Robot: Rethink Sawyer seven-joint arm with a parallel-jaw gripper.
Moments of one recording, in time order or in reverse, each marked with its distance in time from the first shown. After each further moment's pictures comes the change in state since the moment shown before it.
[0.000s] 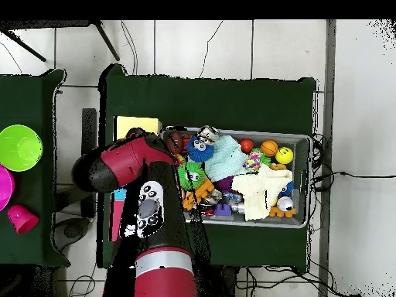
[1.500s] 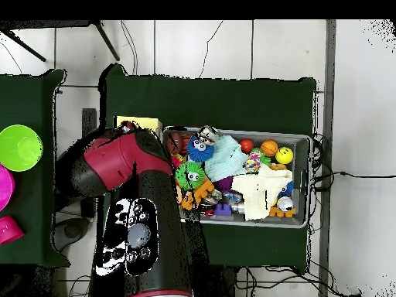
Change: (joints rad) arm 0.008 -0.154 -0.010 0.020 0.005 0.001 0.000
